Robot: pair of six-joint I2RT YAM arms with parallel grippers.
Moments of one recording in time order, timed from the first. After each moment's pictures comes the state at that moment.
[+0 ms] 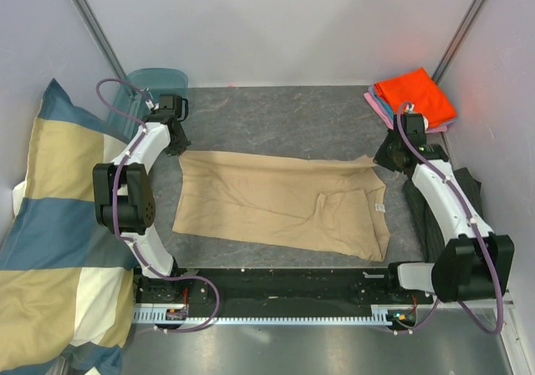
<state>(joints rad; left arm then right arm) -0.03 1.80 1.38 -0.65 -0.29 -0.43 0.06 1.32 1.07 -0.62 0.10 0.53</state>
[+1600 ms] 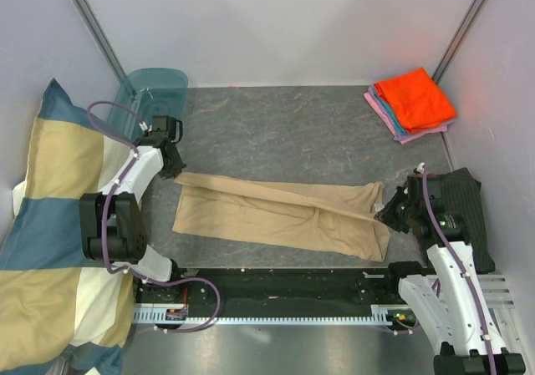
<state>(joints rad) -0.01 1.56 1.10 -0.67 -0.27 -0.43 0.06 0.68 0.73 -0.98 -0.08 0.65</state>
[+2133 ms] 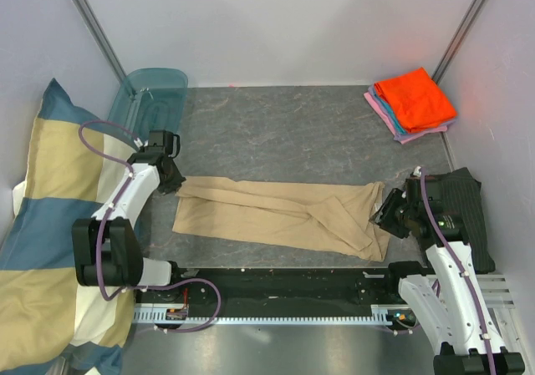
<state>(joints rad) -0.01 1.40 0.96 -0.71 -0.22 -0.51 0.06 0.68 0.71 -1.02 -0.10 0.63</state>
